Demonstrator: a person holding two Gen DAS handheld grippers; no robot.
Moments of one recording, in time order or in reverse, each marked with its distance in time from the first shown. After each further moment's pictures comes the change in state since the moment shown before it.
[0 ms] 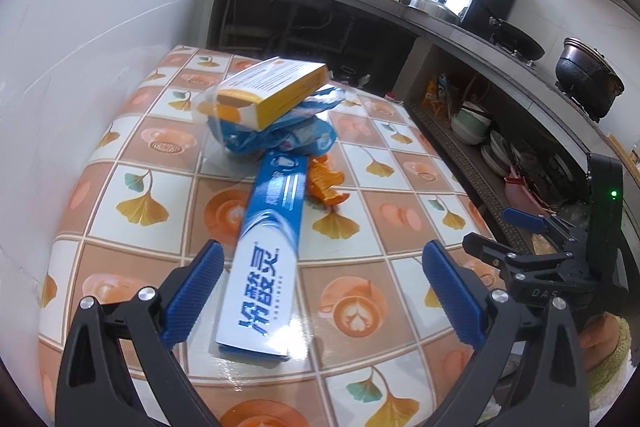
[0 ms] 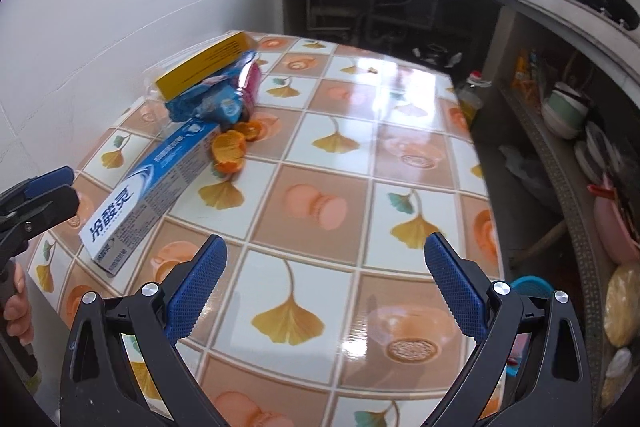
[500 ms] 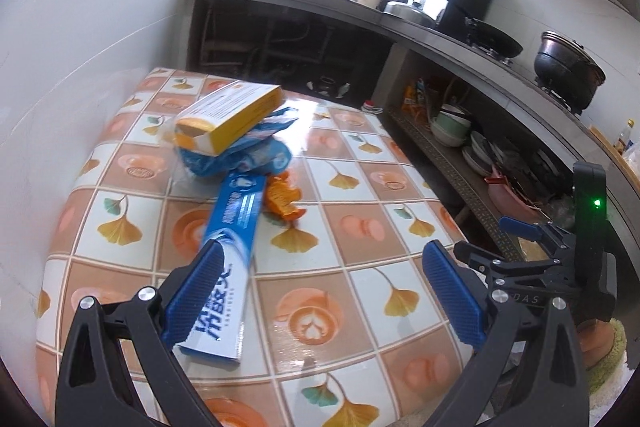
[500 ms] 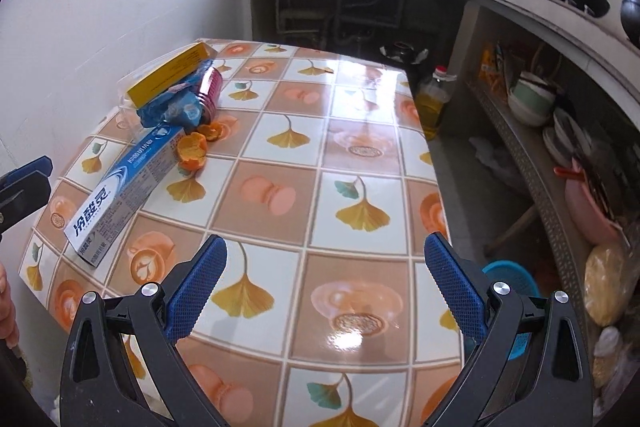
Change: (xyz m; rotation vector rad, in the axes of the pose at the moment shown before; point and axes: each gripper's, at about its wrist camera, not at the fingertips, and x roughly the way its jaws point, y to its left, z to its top) left arm -0.013 -0.037 0.009 0.049 -0.038 -0.035; right arm -0.025 -0.026 -0.008 0.041 -0.017 -0.109
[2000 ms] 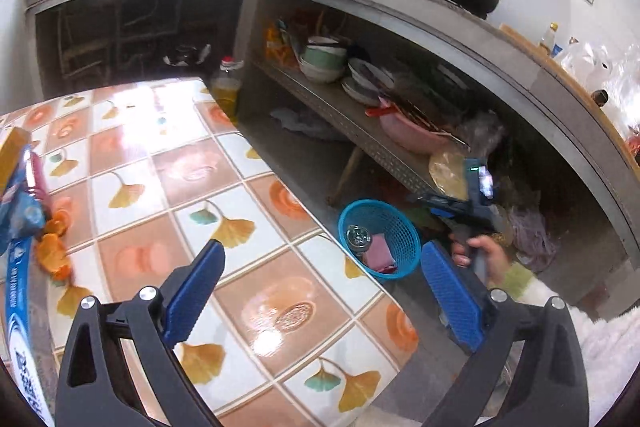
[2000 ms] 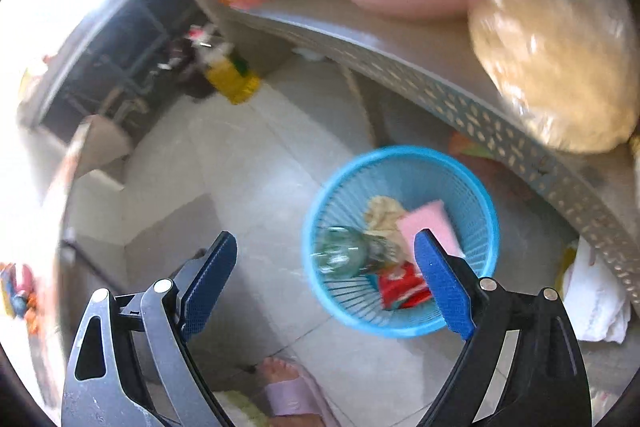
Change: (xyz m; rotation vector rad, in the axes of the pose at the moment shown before) left arm 0.095 -0.182 0.017 0.289 0.189 -0.323; right arm 0.071 -0.363 -0.139 0.777 0.054 -0.084
